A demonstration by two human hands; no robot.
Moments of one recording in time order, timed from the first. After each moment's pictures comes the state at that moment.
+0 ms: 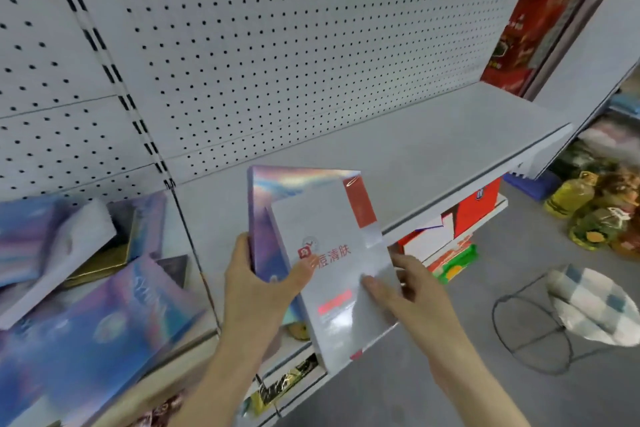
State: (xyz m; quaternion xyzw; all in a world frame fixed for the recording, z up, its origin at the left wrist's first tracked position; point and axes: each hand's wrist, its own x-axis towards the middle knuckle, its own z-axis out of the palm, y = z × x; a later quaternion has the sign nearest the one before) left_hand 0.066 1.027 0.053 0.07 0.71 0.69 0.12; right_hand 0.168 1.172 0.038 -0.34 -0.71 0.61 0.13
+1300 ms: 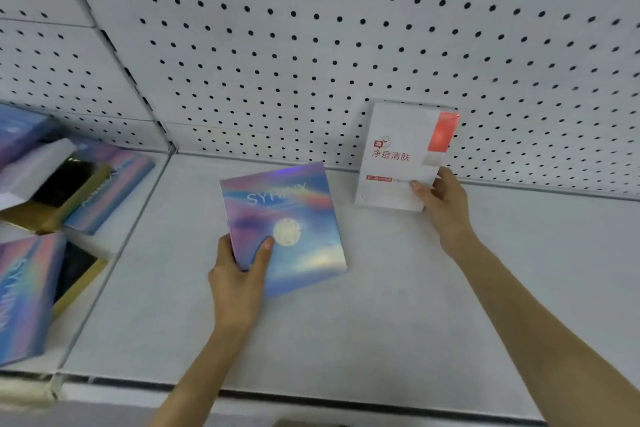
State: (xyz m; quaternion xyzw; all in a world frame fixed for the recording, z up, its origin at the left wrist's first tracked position) left_hand -0.097 1.195 -0.083 -0.25 0.79 0.54 -0.16; right_hand -0.221 1.475 -0.061 -0.11 -0.77 0.63 0.04
